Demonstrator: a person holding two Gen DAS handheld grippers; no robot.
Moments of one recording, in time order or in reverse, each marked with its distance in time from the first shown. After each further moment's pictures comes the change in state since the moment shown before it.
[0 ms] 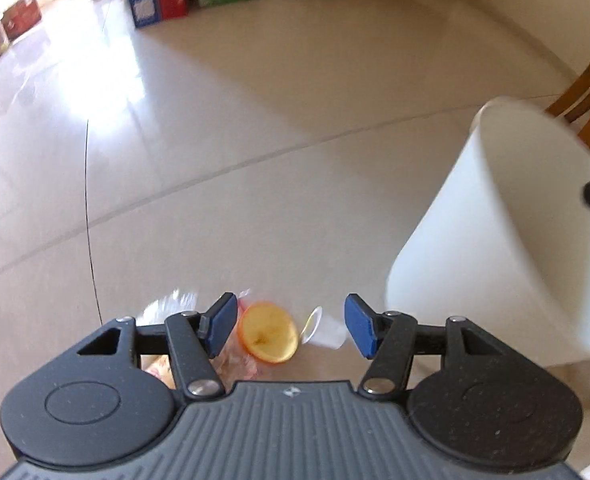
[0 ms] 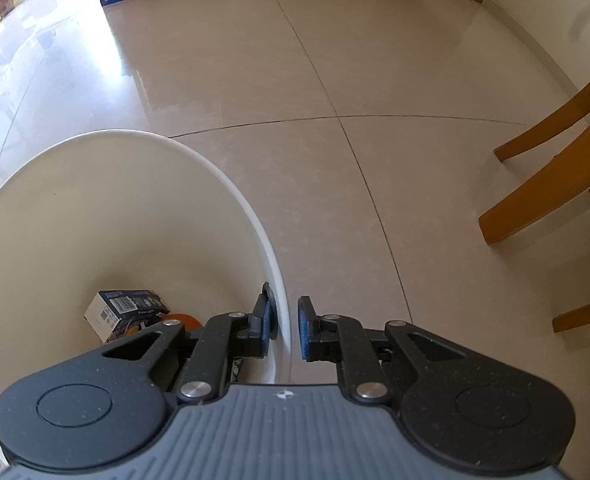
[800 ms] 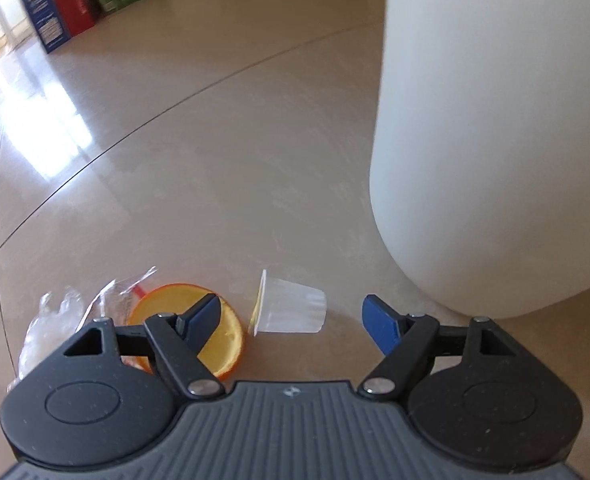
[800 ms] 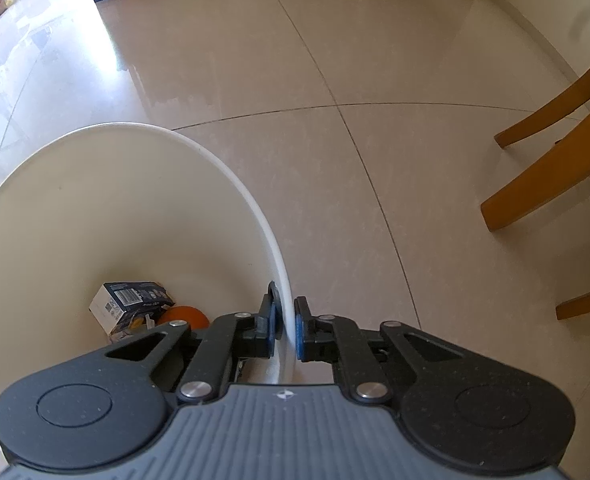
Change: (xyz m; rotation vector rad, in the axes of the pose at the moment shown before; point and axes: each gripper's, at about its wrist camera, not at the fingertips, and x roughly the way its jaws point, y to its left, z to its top) left arm 0.148 -0.061 -0.069 0.301 -0.013 -0.034; right arm 0.002 0.000 0.004 0.023 0.038 0.004
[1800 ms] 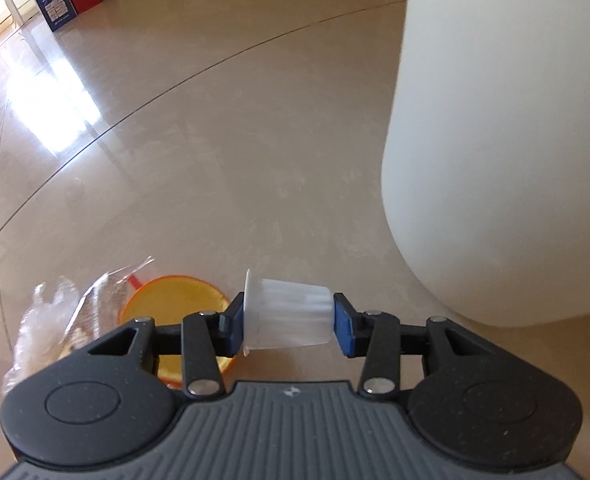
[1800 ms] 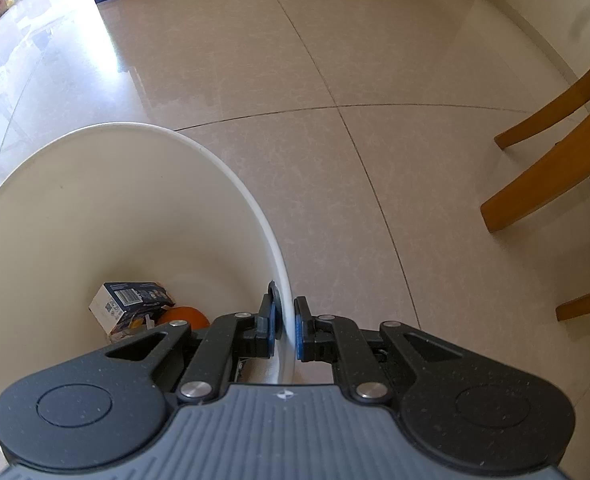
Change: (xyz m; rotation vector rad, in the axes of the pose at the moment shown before) left arm 0.001 0.007 0.016 -0.051 0.084 0.003; right arm 0.000 0.002 -0.001 -0.005 -0.009 -0.002
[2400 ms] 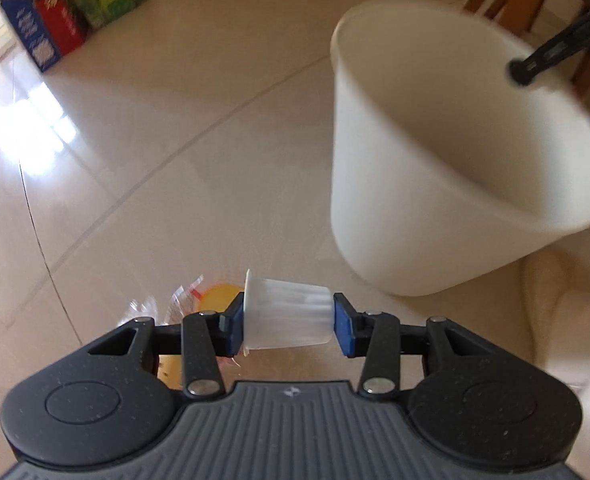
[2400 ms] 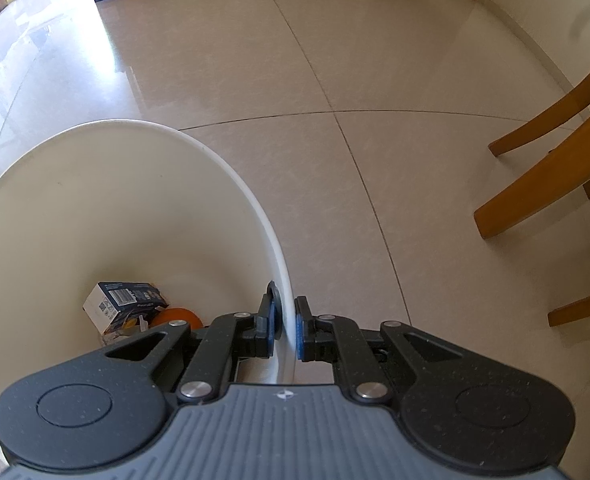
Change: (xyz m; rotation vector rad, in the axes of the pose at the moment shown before) left arm -0.176 0.017 0.040 0.106 0.004 -0.075; right arm 0.002 0.006 -0.004 -0.012 -0.016 -0.029
